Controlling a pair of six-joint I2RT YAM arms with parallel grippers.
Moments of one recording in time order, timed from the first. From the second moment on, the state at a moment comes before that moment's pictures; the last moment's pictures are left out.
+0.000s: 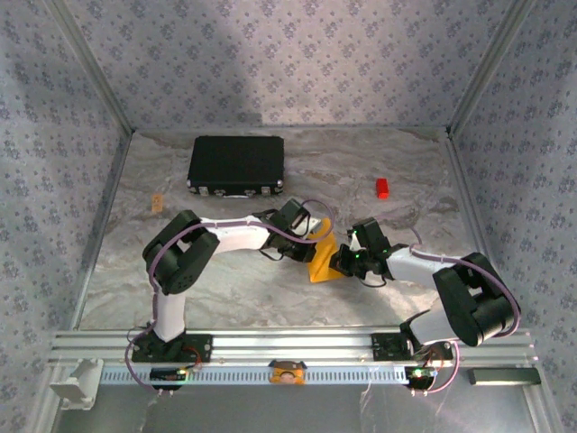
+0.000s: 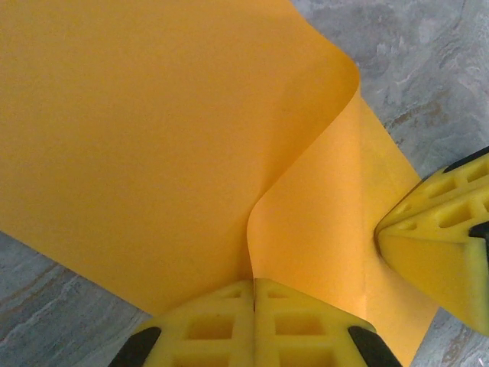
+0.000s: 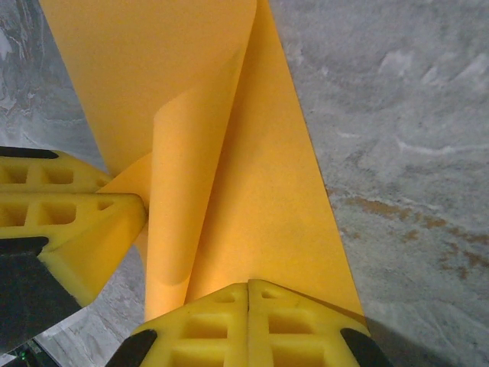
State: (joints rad) left arm -0.86 1.93 1.14 -0.27 0.35 -0.35; right arm 0.46 1.40 0.46 -0.07 -0.42 0.81
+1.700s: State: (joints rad) left arm -0.86 1.93 1.13 -0.24 0.35 -0.37; right arm 0.46 1.52 0.42 0.26 -0.49 0.92
